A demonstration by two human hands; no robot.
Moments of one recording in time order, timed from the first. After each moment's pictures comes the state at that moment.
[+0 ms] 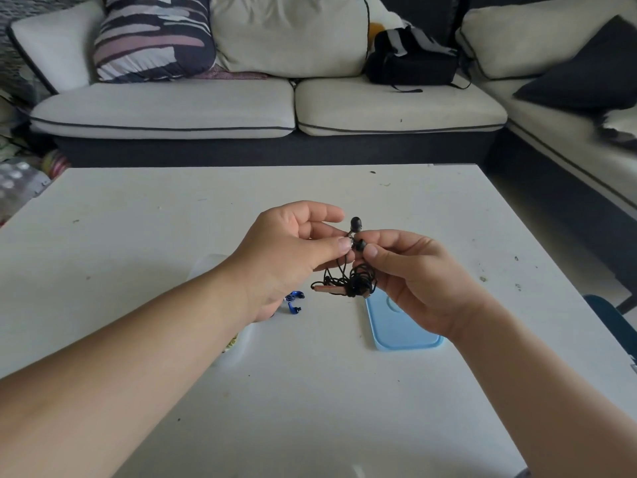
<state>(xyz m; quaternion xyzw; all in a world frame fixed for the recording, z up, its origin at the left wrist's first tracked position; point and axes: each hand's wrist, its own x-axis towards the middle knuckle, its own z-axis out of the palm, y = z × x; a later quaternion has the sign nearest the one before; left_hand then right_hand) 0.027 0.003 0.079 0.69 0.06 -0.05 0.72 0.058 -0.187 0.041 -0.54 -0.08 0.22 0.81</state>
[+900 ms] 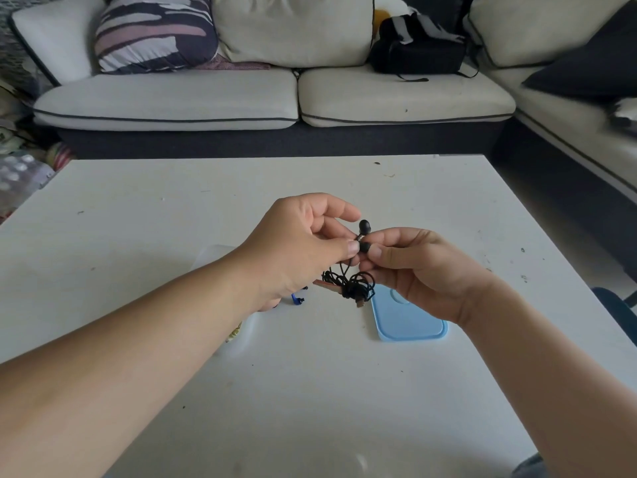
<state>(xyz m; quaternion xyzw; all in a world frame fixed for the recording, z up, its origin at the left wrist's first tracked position) 0.024 0.000 0.081 0.80 0.00 -0.05 0.59 0.068 -0.195 0.038 -0.56 -0.08 0.30 0.77</state>
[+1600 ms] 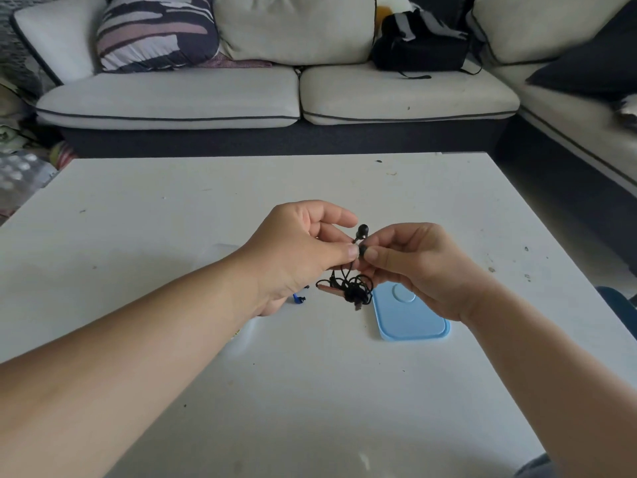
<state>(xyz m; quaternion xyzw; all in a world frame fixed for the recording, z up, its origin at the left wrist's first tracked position) 0.023 -0.001 0.076 0.78 0.05 -0.07 0.62 0.066 -0.196 0.035 -0.67 -0.12 0.20 0.71</state>
